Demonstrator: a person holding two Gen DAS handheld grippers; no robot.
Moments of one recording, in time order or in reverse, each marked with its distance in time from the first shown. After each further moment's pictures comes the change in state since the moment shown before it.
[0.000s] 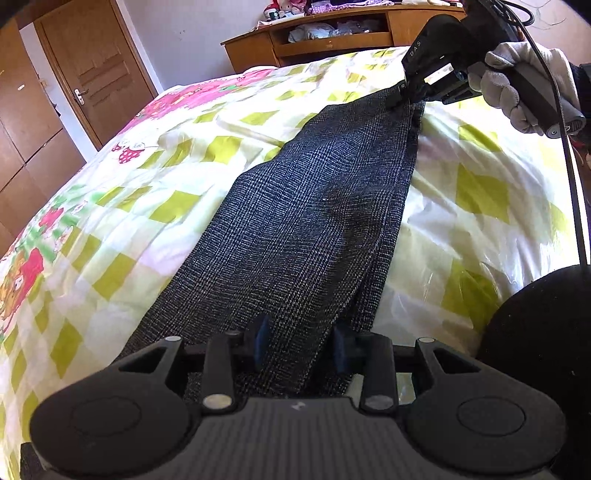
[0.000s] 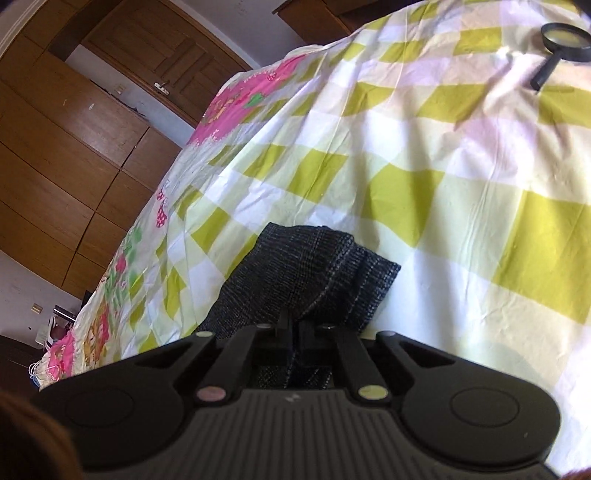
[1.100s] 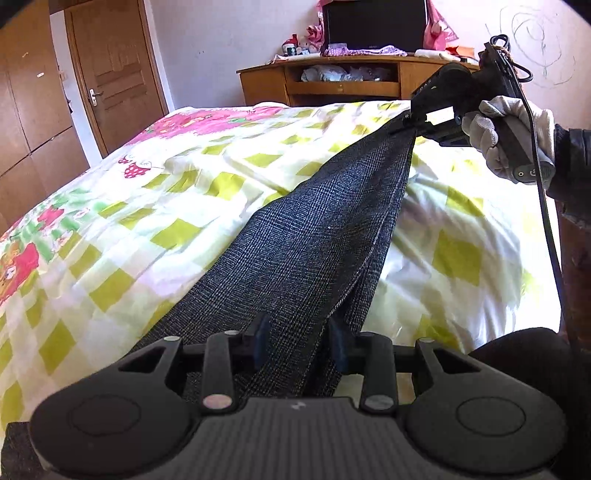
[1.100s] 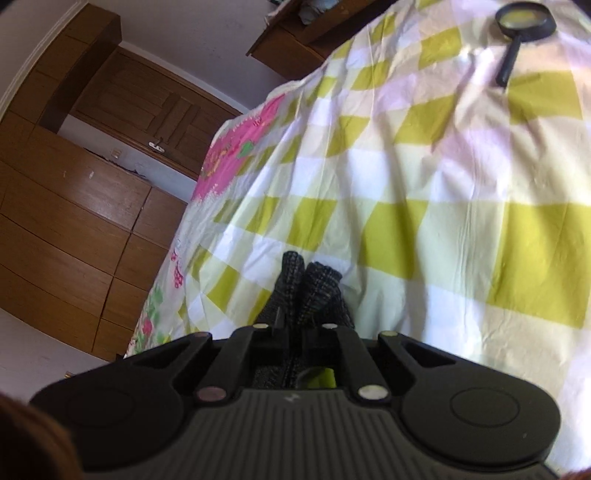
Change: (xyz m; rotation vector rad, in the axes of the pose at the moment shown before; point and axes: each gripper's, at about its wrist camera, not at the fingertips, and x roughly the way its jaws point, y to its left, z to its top) left arm -0.025 0.003 0.007 -0.131 -0.127 -0.069; right arm -0.033 -0.020 0.015 0.189 -0.175 0.079
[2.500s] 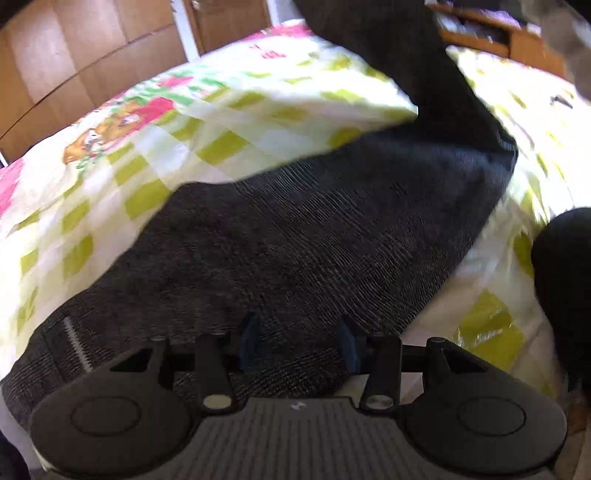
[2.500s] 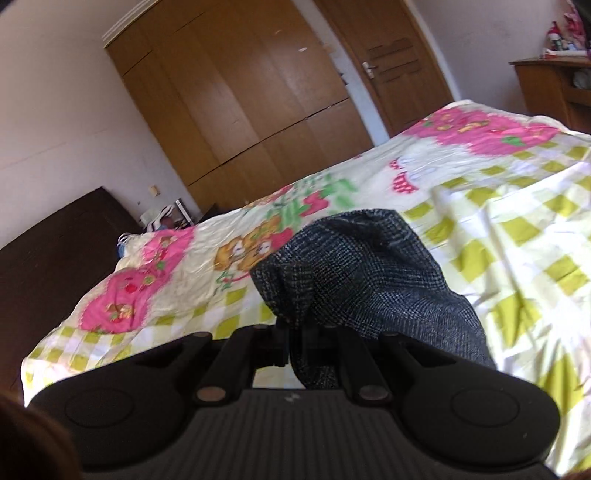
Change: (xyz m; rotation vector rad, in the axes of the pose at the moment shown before) left arm -0.102 0.095 -0.118 -0.255 0.215 0.252; right arm -0.010 0.256 -0.240 -0.729 0.279 0.326
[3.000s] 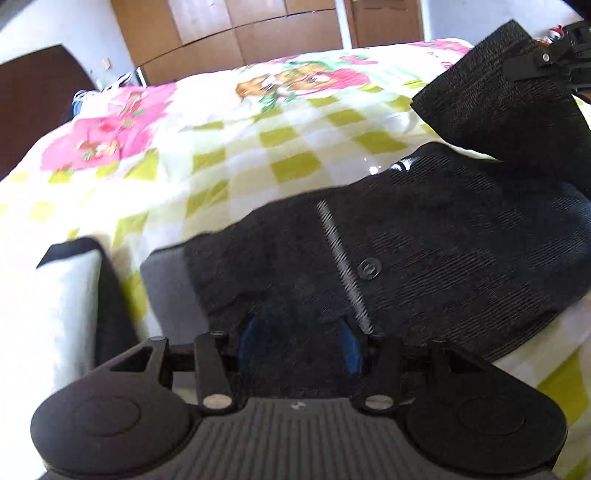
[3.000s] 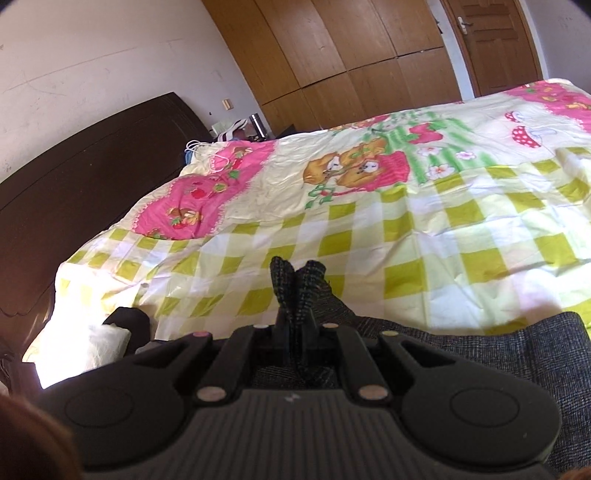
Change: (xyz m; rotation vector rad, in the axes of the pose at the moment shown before) left arm -0.039 0.113 -0.077 -0.307 0.034 0.328; right arm 0.068 0.126 -0.055 -0.166 0.185 0.149
